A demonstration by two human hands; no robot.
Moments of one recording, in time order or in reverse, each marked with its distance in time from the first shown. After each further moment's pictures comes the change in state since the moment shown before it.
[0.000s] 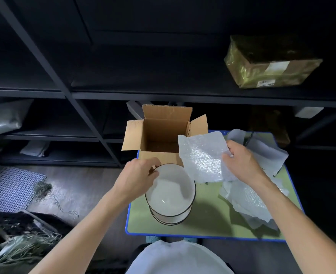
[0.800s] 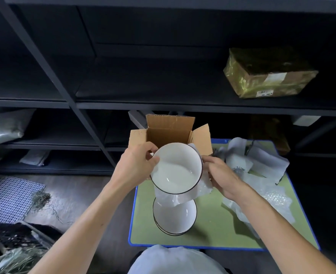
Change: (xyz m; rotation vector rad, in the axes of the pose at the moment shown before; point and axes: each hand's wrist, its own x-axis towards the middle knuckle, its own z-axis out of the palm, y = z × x) left_hand 0.025 0.004 -0.047 -0.210 0.111 -0.144; right_hand -0.012 -0.060 0.038 0.670 -0.354 0.175
